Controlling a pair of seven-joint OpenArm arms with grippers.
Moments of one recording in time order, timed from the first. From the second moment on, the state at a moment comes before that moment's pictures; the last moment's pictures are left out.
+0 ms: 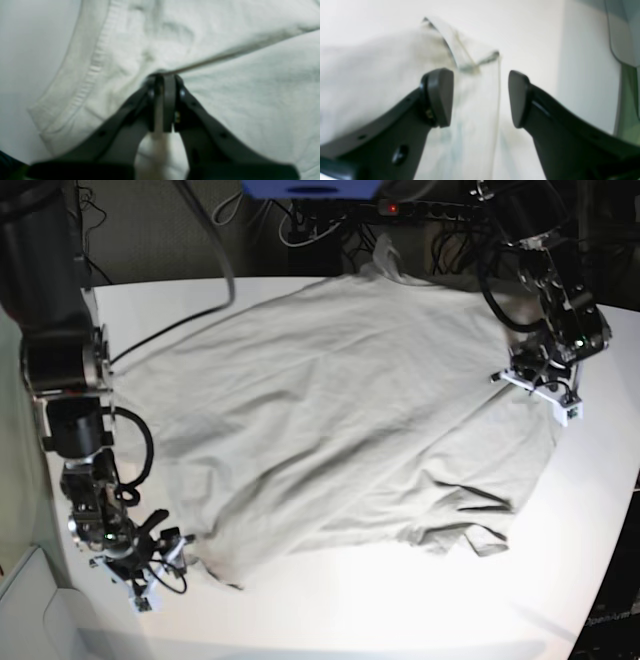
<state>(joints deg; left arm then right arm) 0.4 -5.2 -29.9 88.3 -12.2 -9.4 60.3 44.4 15.5 -9.9 34.0 4.7 19.5 -19.3</state>
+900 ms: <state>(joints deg) -22.6 -6.4 -29.9 61.5 -11.1 -8.3 49.6 5.3 12.1 9.5 75.5 7.5 24.2 -36.7</state>
